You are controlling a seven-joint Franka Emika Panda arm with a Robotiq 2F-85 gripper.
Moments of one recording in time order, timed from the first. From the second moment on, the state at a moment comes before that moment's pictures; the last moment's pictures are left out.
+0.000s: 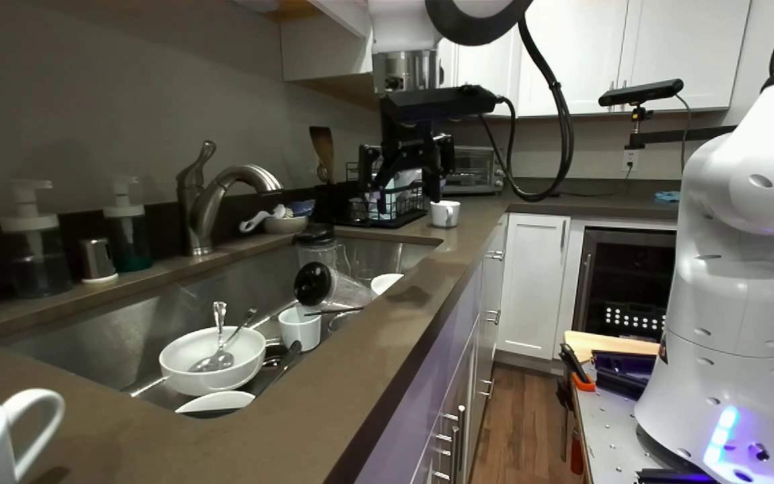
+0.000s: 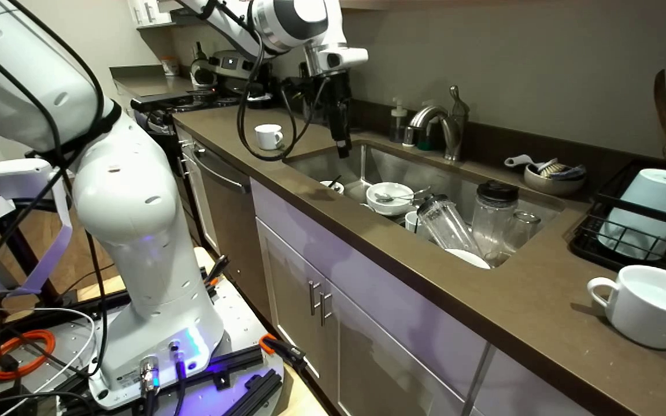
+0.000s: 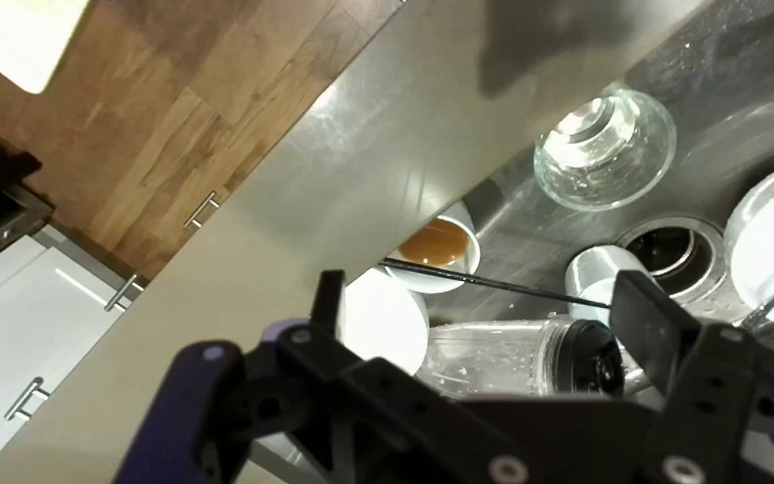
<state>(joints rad) -0.15 -0.47 0.26 -2.52 -0.19 2.10 0.99</state>
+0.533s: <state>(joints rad) -0.22 -0.34 0.07 -2.38 -0.21 2.10 1.01</state>
